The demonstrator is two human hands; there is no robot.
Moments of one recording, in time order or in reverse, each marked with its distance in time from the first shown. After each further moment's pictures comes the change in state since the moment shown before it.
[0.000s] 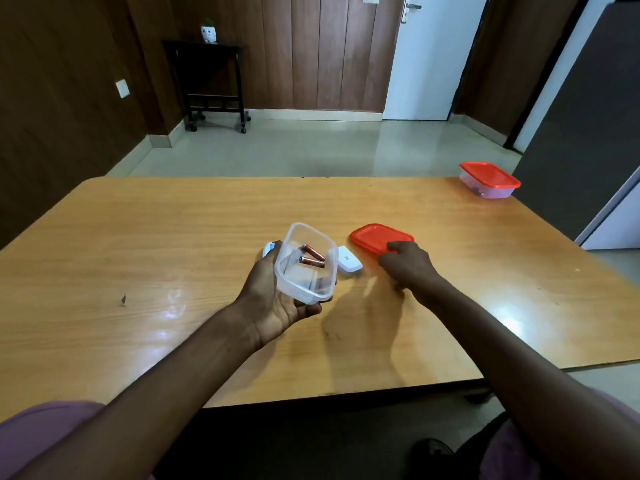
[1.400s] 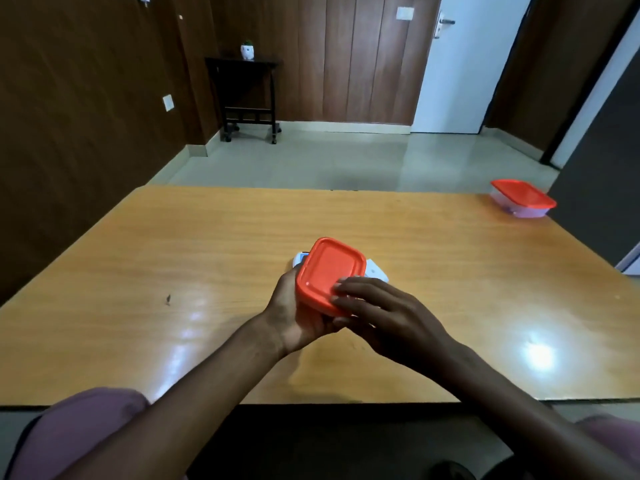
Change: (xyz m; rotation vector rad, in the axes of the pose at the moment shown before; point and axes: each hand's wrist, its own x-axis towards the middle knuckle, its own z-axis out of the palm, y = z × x) left_hand -0.003 0.001 -0.008 -0.189 0.011 -0.141; right_hand -0.090 -0.011 0.025 -0.267 0.124 -1.481
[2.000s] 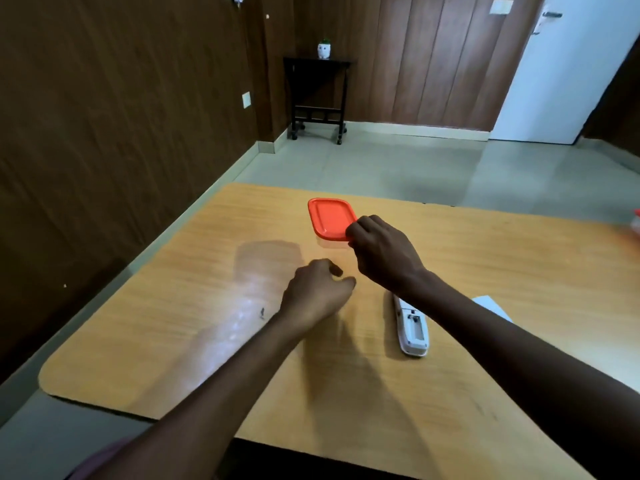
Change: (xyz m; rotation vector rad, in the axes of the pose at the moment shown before) left_hand -0.021 0.108 -0.094 1.287 0.771 0.290; right_hand 0.194 0.048 0.163 -0.212 -0.130 0.100
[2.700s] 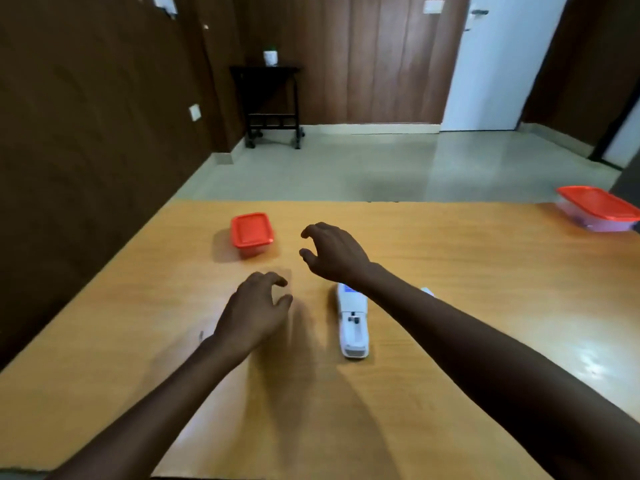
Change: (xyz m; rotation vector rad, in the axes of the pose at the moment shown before) left_hand 0.007 -0.007 0.019 0.322 0.067 0.227; right_hand -0.002 0.038 0.009 0.258 -0.270 0.365
